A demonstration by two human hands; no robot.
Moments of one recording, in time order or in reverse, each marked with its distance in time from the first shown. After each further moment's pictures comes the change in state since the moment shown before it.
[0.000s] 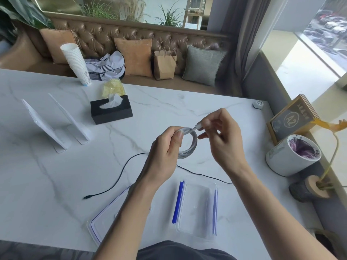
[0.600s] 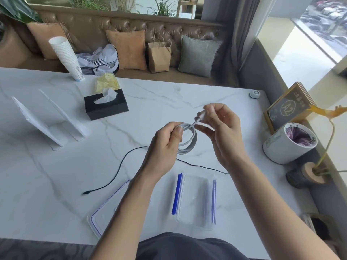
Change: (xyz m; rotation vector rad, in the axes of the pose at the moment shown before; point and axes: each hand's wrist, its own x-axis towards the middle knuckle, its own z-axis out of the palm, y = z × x) left_hand 0.002 -0.011 0.011 -0.088 -0.062 -0.039; right_hand -0.001 0.005 -0.003 0.491 0.070 0.325
